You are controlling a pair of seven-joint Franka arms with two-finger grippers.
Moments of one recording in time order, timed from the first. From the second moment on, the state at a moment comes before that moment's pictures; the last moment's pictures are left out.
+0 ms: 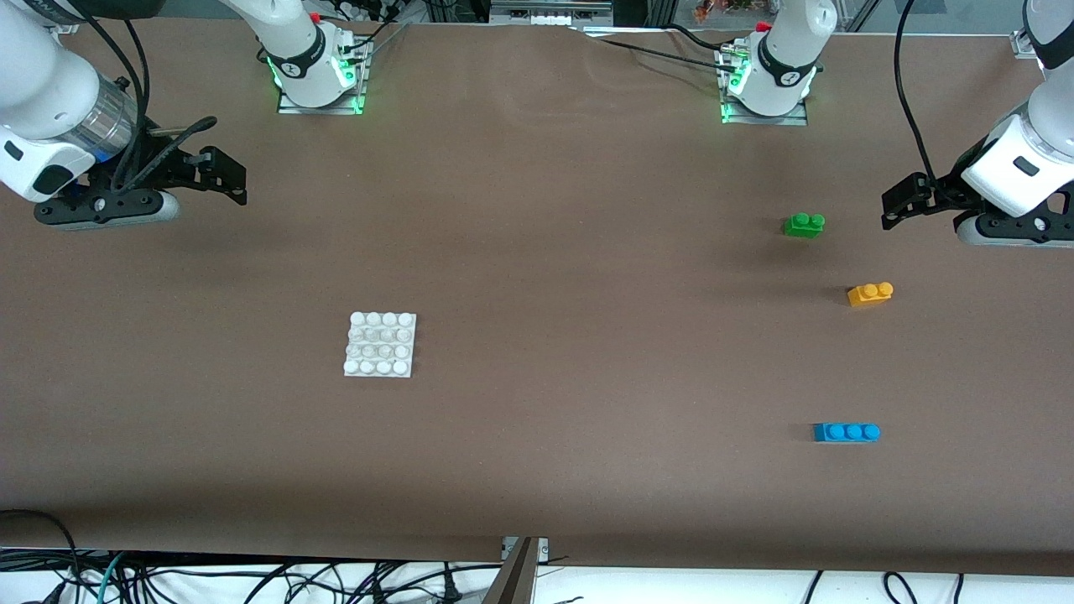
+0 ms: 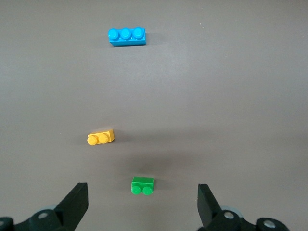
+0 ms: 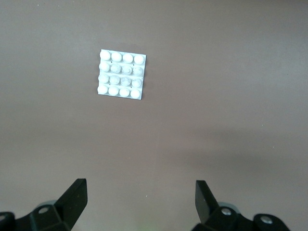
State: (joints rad) left arm -0.04 -0.03 0.01 -1.74 0.02 1.68 -0.01; right arm 0.19 0.01 -0.01 -1.65 0.03 1.60 0.07
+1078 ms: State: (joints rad) left arm -0.04 -0.03 0.01 -1.74 0.02 1.68 -0.01; right arm 0.19 0.01 -0.01 -1.65 0.03 1.60 0.07
